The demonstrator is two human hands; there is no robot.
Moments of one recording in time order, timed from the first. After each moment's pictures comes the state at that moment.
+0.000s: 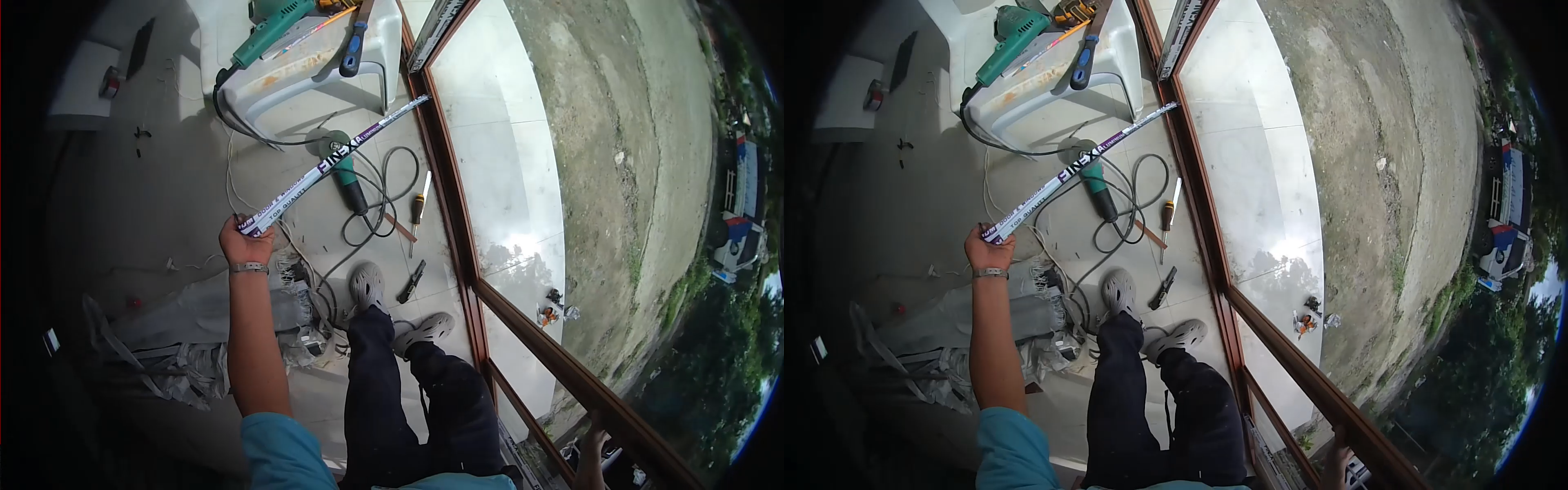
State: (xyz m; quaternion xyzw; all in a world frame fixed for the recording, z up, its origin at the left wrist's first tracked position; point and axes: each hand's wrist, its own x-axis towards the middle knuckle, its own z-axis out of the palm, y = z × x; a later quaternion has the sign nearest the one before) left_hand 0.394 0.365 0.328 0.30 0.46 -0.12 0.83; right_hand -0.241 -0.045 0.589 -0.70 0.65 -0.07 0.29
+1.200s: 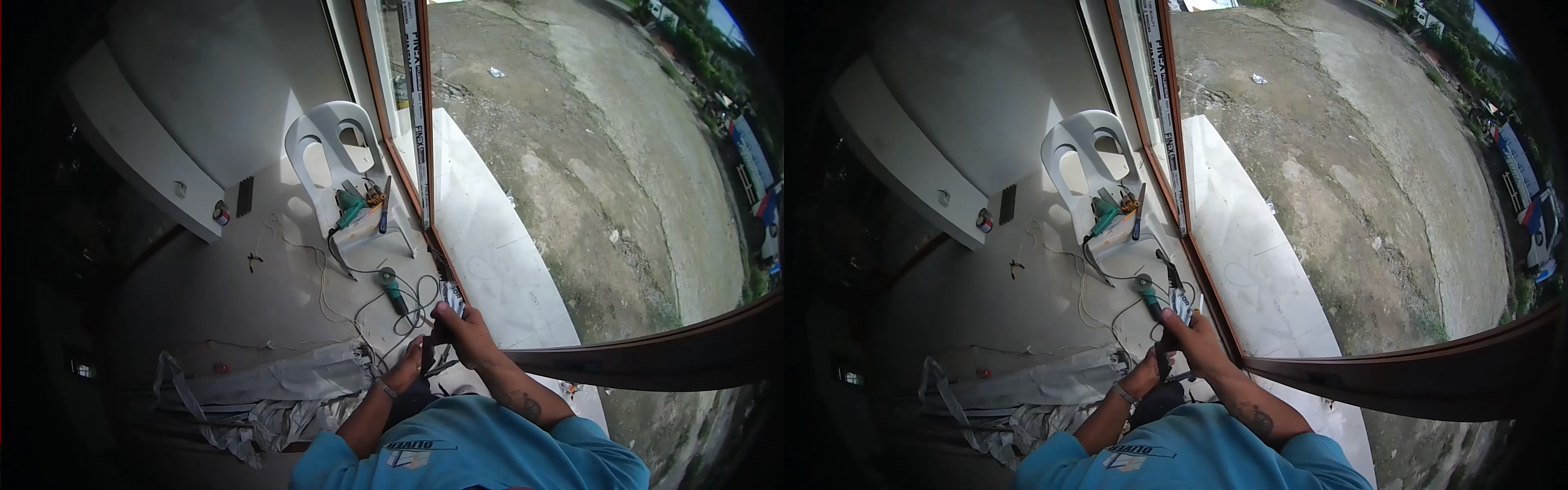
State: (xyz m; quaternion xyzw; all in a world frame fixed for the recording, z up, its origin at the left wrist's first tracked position) left_hand 0.051 0.254 0.670 0.43 0.02 -0.48 0.76; right_hand 0.029 0.070 0.846 -0.50 0.23 0.06 0.83
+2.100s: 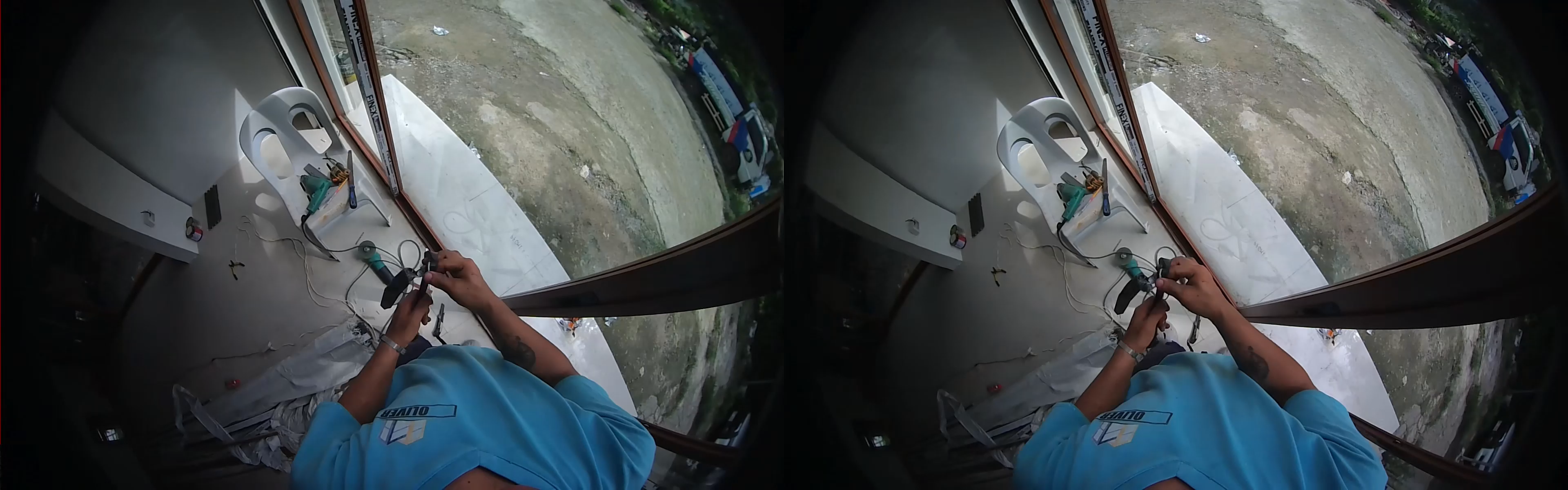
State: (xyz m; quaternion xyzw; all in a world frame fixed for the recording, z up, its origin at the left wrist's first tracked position) left_hand 0.083 0.222 0.734 0.63 -0.16 -0.42 0.63; right_hand 0.031 0.047 0.802 -0.78 0.06 -0.13 0.61
